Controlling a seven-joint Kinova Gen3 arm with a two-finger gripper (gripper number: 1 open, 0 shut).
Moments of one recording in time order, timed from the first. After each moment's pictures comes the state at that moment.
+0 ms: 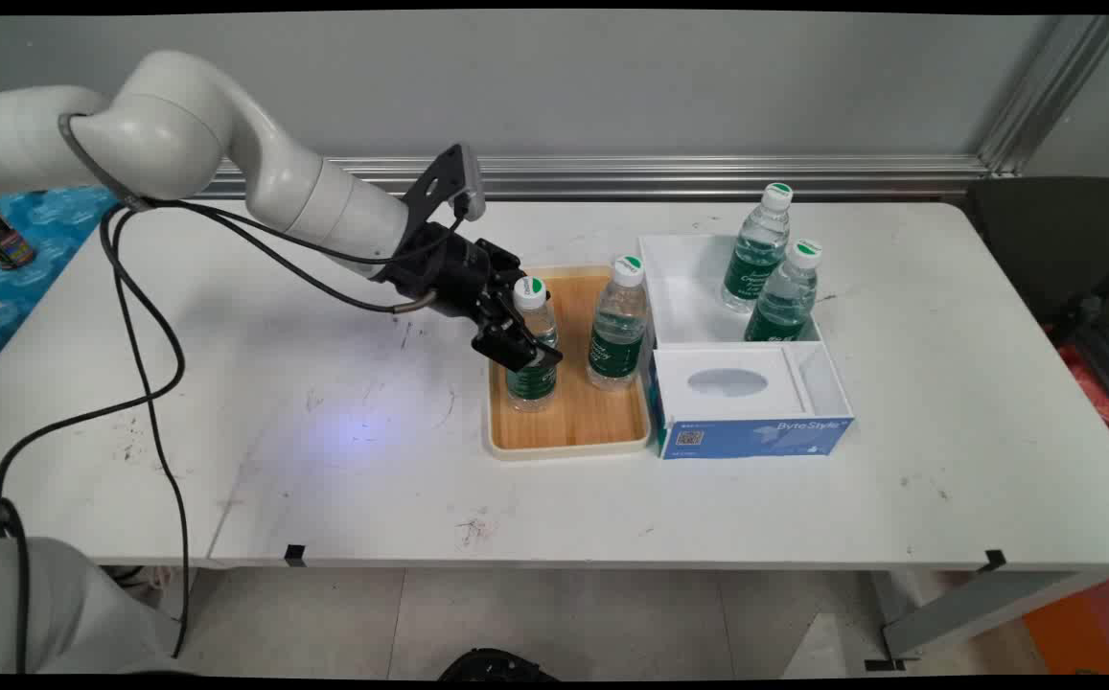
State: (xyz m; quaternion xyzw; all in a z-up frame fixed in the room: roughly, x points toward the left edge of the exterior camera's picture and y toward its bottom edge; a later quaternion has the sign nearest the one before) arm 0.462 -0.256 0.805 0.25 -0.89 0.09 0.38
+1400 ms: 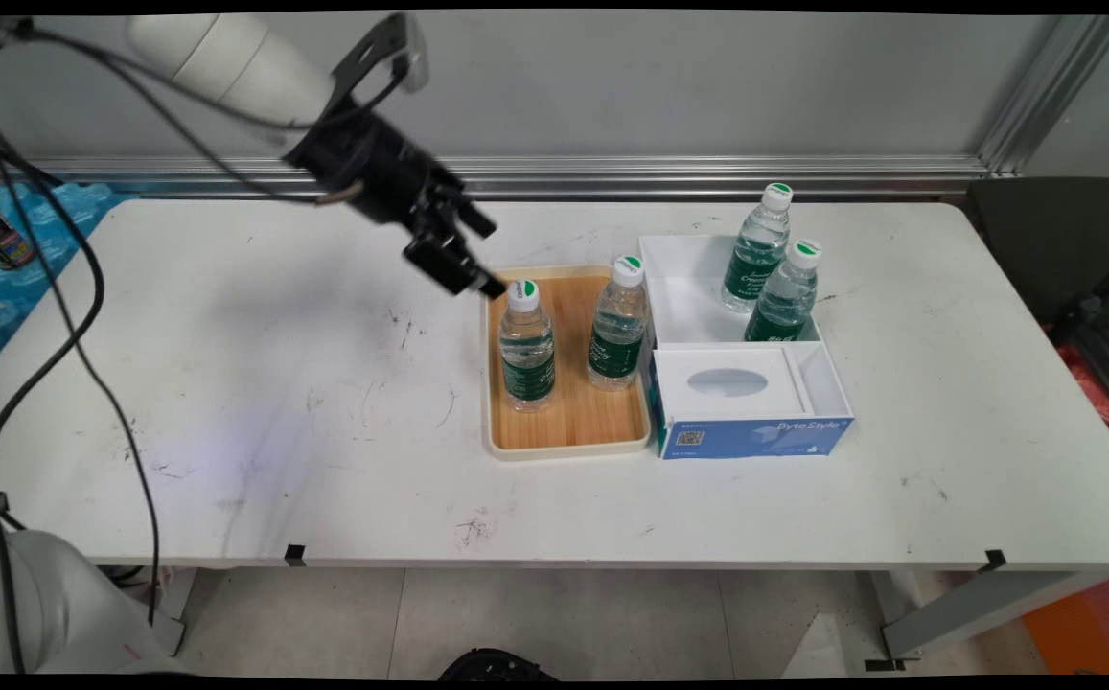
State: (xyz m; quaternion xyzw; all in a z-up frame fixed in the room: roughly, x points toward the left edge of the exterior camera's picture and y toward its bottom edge) arm 0.487 -0.252 0.926 0.26 -0.91 0.07 0.32
